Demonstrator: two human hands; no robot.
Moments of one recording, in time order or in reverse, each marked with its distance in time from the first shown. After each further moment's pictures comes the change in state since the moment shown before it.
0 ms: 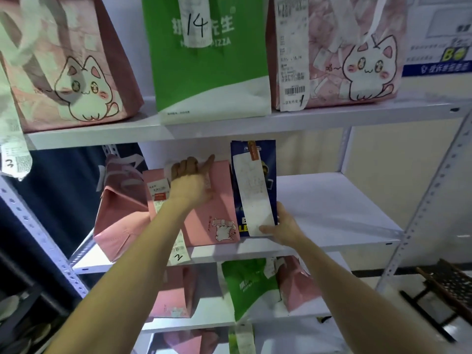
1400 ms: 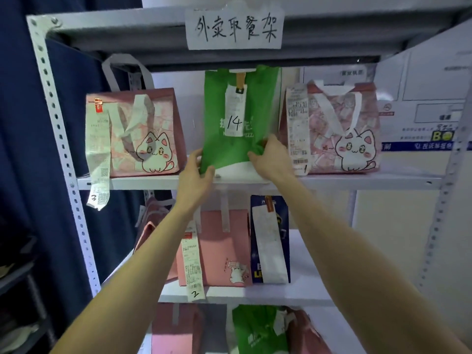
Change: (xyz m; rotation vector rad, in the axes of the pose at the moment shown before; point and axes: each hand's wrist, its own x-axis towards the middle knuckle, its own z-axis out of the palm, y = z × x) left_hand -0.038 0.002 -0.178 -0.944 0.497 -0.170; right_hand -0.061 -0.330 -0.077 -0.253 0.464 -0.490
